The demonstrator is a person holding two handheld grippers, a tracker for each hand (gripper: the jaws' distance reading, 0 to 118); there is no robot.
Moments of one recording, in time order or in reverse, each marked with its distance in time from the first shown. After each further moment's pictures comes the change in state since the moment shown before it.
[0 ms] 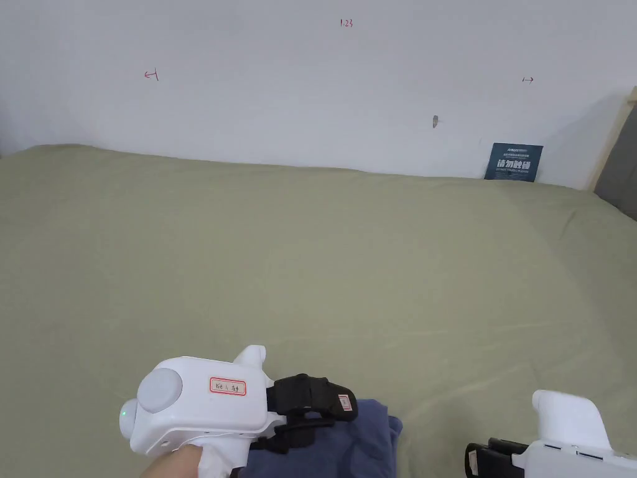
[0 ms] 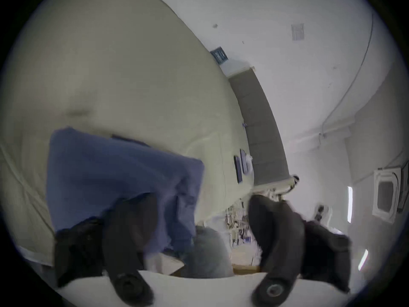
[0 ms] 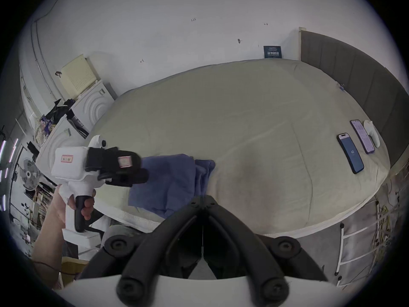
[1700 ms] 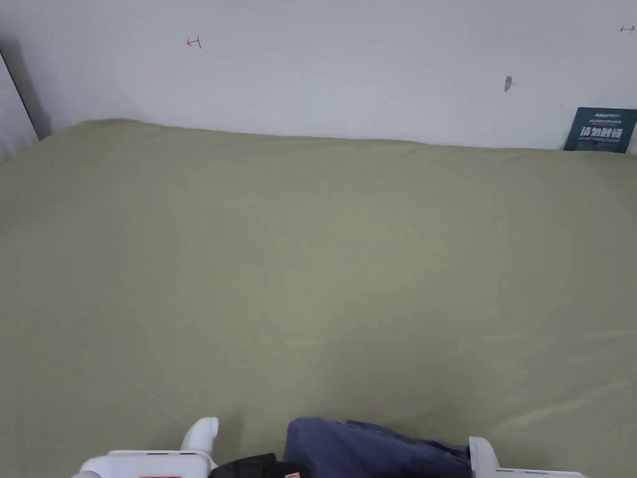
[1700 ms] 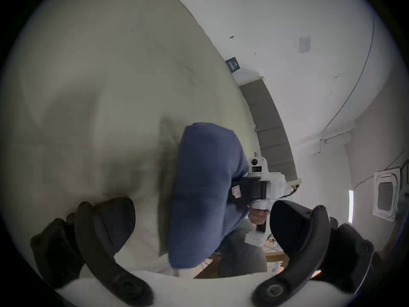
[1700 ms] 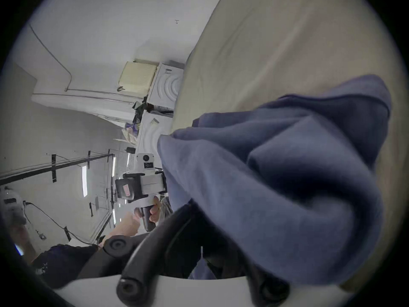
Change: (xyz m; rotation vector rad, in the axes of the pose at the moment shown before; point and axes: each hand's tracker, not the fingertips) left arm -0.116 -0.018 0.030 0.002 -0.039 -0.001; right arm 0.059 -0.024 -0.266 -0.422 0.909 -0.316
